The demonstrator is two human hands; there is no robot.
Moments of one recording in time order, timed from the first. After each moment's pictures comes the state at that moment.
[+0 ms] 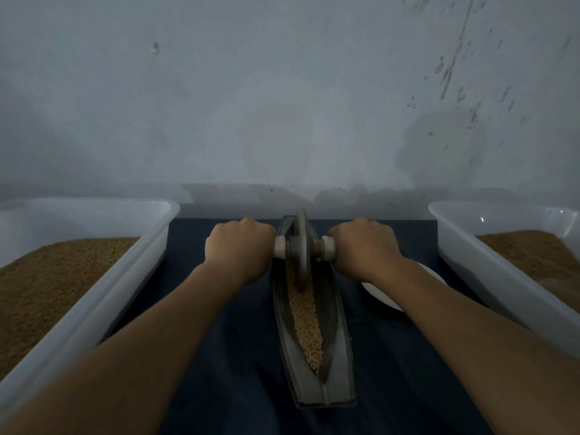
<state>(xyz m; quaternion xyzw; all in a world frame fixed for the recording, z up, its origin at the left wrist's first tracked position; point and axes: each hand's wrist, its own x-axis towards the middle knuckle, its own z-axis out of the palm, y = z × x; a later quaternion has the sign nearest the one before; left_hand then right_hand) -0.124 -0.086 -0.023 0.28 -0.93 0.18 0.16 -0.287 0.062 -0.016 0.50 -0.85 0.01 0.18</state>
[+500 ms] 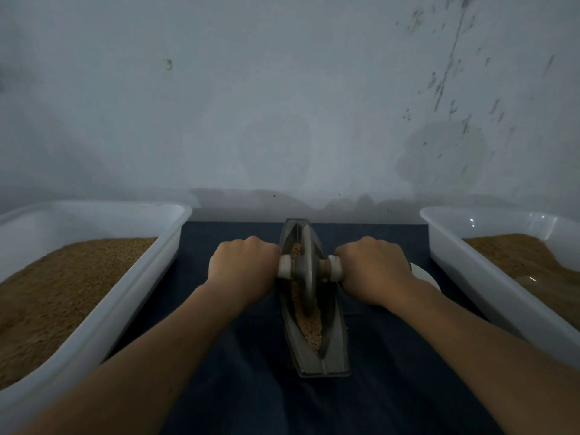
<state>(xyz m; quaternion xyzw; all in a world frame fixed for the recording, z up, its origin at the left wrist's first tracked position) -0.090 -0.053 -0.031 0.25 -0.93 0.19 0.17 -0.260 0.105 -0.023 0.51 -0.84 0.00 0.19</state>
